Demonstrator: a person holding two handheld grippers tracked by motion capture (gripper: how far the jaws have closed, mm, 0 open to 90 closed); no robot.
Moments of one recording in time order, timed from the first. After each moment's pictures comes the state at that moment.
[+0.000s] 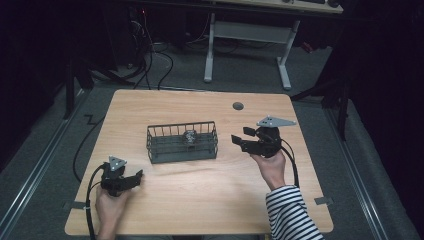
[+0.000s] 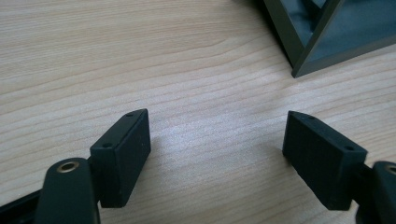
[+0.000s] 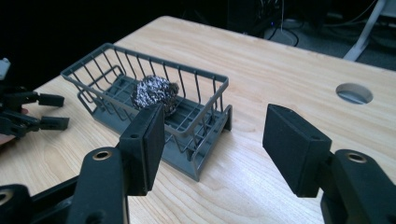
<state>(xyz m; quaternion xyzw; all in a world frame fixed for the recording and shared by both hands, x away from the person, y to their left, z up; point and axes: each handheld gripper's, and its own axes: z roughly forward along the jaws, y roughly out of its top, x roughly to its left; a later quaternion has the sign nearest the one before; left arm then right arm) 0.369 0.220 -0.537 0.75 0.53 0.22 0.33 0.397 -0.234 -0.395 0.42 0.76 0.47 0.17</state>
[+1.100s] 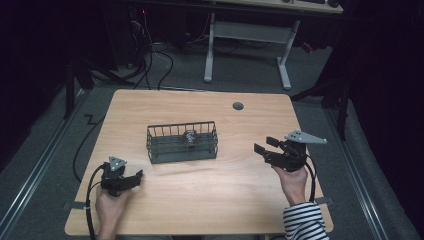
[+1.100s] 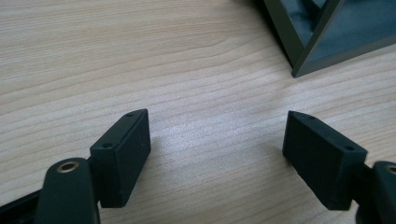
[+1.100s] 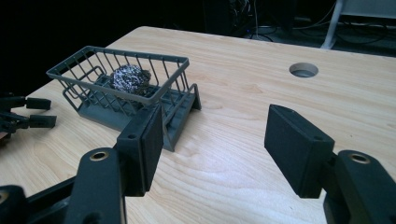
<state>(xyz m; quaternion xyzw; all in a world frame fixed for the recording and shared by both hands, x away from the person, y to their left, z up) 0.369 0.220 -0.537 0.75 0.53 0.22 0.33 0.356 -0.292 -0.407 0.46 0.72 0.48 0.19</state>
